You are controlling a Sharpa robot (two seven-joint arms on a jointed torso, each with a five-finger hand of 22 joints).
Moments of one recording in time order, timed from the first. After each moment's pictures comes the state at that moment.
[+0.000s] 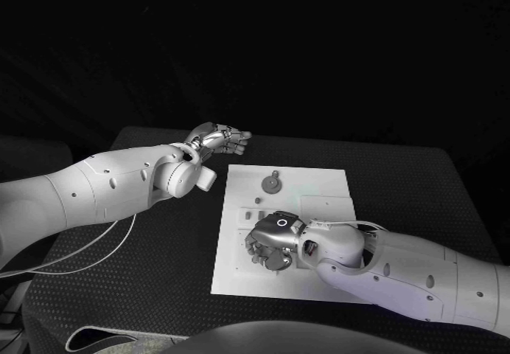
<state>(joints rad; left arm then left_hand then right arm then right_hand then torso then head) 1.22 -0.72 -0.12 1.20 -0.23 -0.25 0.27 0.91 -0.07 0.45 -0.25 0.05 0.71 0.19 0.26 0.48 0.89 0.22 0.07 0.07 0.61 0.23 0.44 0.30 0.04 0.65 0.12 0.07 0.83 1.02 -0.51 -0.15 1.51 -1.87 -0.17 0.00 1.19 -0.08 0.67 -0.29 0.05 0.97 0.13 0.37 0.47 1.26 0.08 0.14 0.25 1.20 -0.02 0.61 0.90 0.25 0.97 0.13 0.47 1.31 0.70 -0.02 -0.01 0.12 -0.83</state>
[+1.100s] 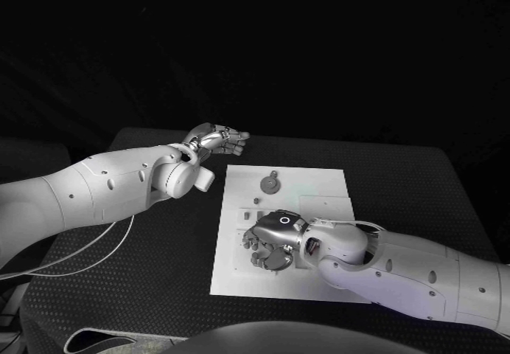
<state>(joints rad) 1.22 -0.72 -0.12 1.20 -0.23 -0.24 0.26 0.91 -0.07 0.45 -0.25 0.05 0.71 0.19 0.26 0.48 0.89 0.22 0.07 0.07 0.61 0.22 0.44 0.30 0.04 0.65 0.12 0.07 0.83 1.02 -0.53 -0.15 1.51 -1.78 -0.23 0.03 1.10 -0.18 0.62 -0.27 0.05 0.87 0.17 0.31 0.44 1.18 0.12 0.09 0.24 1.17 0.00 0.62 0.90 0.26 0.94 0.13 0.48 1.31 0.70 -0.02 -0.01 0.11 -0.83</state>
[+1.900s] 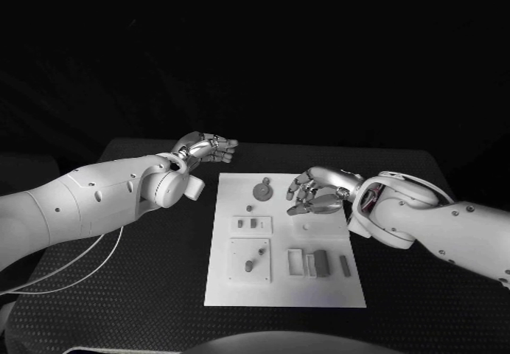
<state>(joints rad) 1.22 -0.73 -0.12 1.19 -0.23 -0.24 0.26 0.91 -0.07 0.45 -0.25 0.05 0.71 0.19 0.26 0.48 0.89 0.22 0.07 0.07 0.61 0.22 0.44 0.30 0.04 0.65 0.13 0.07 0.82 1.17 -0.80 -0.07 1.57 -1.26 -0.19 0.03 1.02 -0.12 0.52 -0.24 0.05 0.86 0.17 0.33 0.46 1.29 0.06 0.20 0.37 1.23 -0.04 0.67 0.90 0.26 1.00 0.10 0.51 1.31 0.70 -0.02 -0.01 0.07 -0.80</state>
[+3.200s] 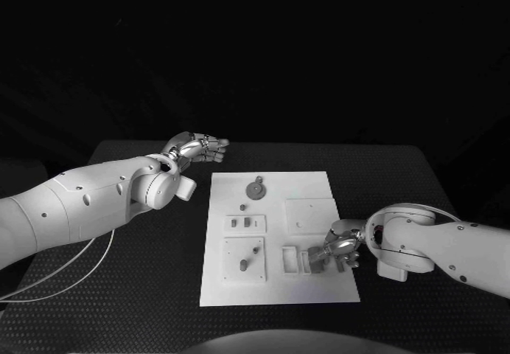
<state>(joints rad) 1.22 -0.72 -0.12 1.18 -0.23 -0.24 0.26 0.91 -0.07 0.45 -0.25 0.05 0.71 0.19 0.26 0.48 0.89 0.22 0.07 0.07 0.61 0.22 0.44 0.30 0.04 0.65 0.13 0.07 0.82 1.13 -0.89 -0.17 1.60 -1.05 0.15 -0.48 0.76 -0.14 0.48 -0.05 0.05 0.90 0.11 0.40 0.67 1.10 0.02 1.10 1.24 1.20 -0.10 1.41 1.18 0.24 1.04 0.00 0.89 1.31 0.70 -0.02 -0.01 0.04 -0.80</state>
